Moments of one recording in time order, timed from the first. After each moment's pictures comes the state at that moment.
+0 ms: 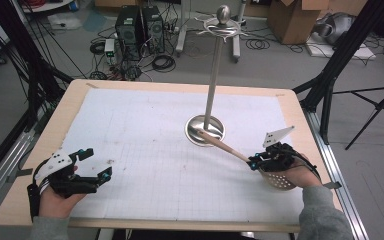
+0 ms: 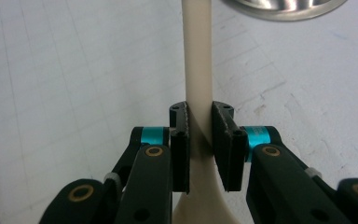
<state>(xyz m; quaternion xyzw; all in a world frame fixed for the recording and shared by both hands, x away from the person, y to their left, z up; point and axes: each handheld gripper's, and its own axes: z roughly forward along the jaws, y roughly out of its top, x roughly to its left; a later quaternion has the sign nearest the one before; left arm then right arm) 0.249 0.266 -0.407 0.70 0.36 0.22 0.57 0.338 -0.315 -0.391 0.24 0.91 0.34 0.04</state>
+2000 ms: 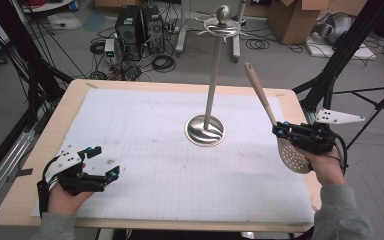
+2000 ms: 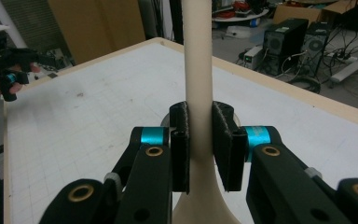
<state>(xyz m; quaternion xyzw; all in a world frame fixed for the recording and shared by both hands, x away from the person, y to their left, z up) 0.255 0.251 -0.407 0.71 0.35 0.21 0.58 0.323 -0.372 -0.312 0.30 0.75 0.56 0.14</state>
